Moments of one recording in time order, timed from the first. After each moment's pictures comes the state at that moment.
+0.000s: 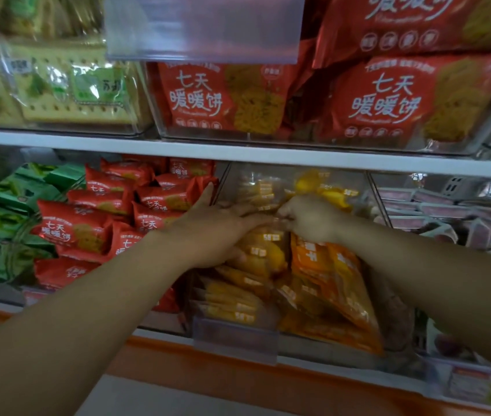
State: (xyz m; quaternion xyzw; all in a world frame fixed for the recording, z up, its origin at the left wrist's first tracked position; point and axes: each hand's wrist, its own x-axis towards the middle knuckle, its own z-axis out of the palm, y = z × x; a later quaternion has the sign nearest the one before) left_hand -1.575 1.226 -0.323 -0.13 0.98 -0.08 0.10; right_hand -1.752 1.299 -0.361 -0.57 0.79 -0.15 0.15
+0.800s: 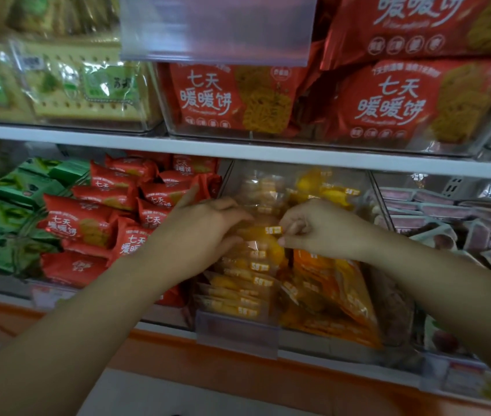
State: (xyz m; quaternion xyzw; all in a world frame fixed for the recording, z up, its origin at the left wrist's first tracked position) left_hand -1.538 1.234 -0.328 -0.14 0.98 0.00 -0.13; right_hand -1.720 1.353 -0.329 -0.61 0.75 -0.20 0.18
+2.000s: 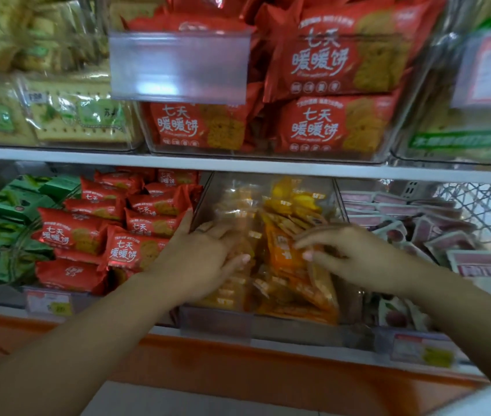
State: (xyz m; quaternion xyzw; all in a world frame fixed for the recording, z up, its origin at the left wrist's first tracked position) left_hand -1.543 1.277 -0.329 -0.18 0.98 -0.05 0.03; right_hand -1.731 1.446 -0.319 -0.64 0.74 -0.18 0.10
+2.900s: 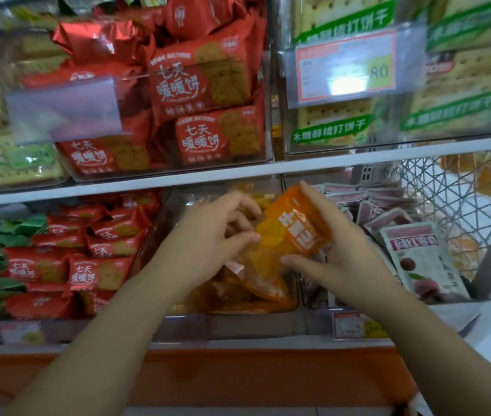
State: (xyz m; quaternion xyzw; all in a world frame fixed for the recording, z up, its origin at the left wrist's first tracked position) left_hand -1.596 1.366 -0.275 -0.11 0.93 0.27 -0.20; right_hand -1.723 1.524 -0.324 -0.51 0.71 -0.48 0.02
